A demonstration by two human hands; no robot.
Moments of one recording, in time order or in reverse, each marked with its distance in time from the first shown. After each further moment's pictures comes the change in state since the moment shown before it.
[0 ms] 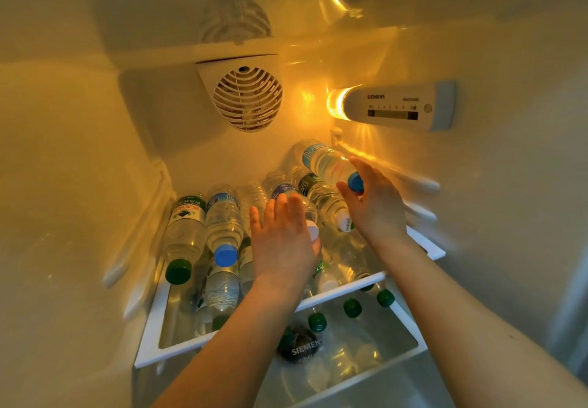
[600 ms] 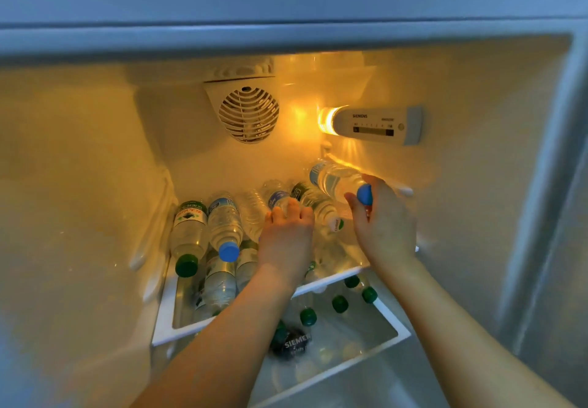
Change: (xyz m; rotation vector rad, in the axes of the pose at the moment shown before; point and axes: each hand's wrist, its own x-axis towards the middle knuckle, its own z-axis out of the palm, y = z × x) left_hand 0.000 0.000 -0.002 0.109 -0.045 0.192; right_hand -0.047 -0.028 -0.046 -0.063 0.134 0.055
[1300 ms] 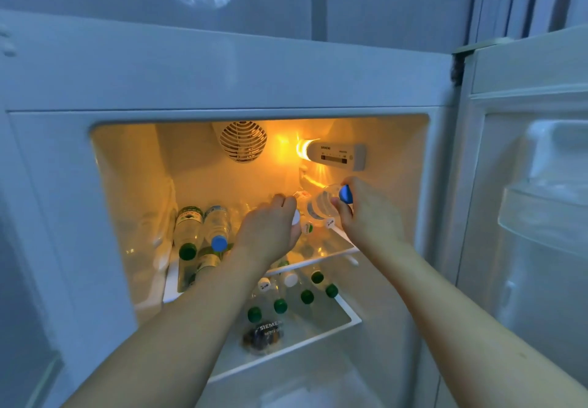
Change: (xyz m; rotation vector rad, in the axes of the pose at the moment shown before) left_hand -0.048 0.018 -0.110 -0.035 0.192 0.125; right_hand -0.013 -0.046 -0.131 -0.207 -0.146 -0.178
